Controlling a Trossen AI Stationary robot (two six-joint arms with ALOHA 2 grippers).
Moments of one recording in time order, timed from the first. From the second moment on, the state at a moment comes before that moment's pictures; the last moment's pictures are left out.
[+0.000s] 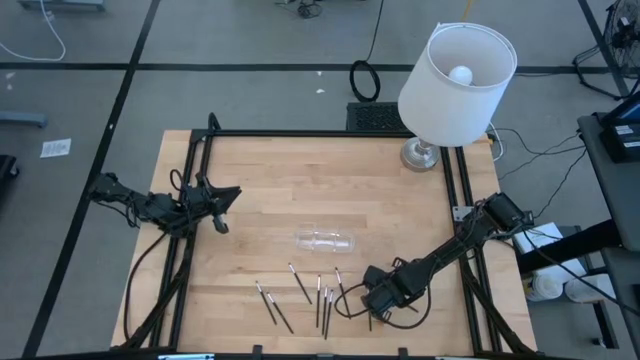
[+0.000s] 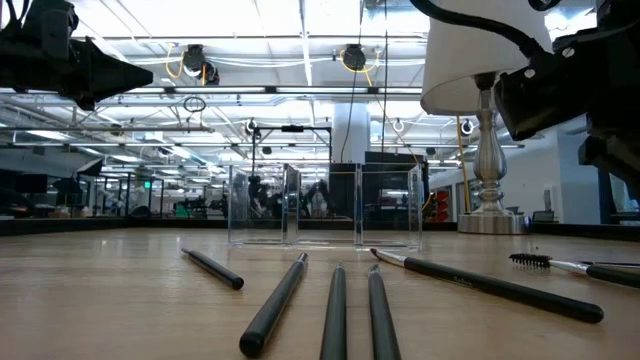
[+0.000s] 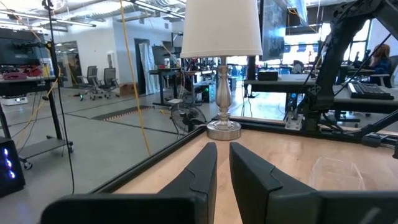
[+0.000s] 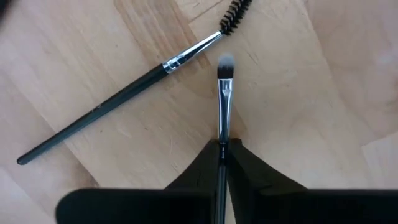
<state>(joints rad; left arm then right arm) -0.40 0.03 0.02 0.21 -0.84 0.15 0.62 1.91 1.03 -0.73 -0.06 1.16</state>
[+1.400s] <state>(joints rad) -0.40 0.03 0.02 0.21 -0.84 0.15 0.61 1.71 1.03 -0.69 0.09 1.16</state>
